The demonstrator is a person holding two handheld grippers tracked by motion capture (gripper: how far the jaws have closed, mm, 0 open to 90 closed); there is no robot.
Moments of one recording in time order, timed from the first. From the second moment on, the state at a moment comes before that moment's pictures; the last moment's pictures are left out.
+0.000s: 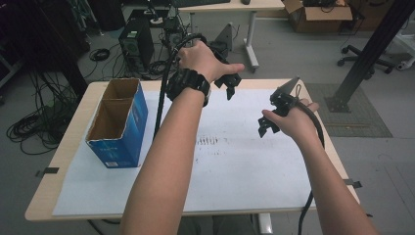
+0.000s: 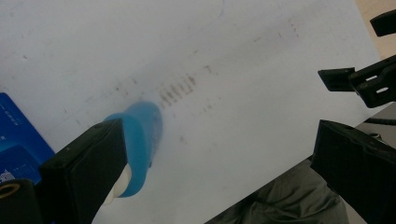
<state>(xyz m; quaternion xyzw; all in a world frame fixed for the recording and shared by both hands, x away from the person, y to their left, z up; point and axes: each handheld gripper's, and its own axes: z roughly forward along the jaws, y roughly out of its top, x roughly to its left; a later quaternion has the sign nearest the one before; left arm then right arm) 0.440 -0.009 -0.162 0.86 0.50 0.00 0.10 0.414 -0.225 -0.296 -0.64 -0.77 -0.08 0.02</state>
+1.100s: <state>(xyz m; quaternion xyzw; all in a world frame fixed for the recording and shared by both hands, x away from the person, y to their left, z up) 0.444 0.024 -0.154 0.86 0.50 0.03 0.08 0.413 -0.221 -0.297 -0.63 -0.77 -0.09 0.02</state>
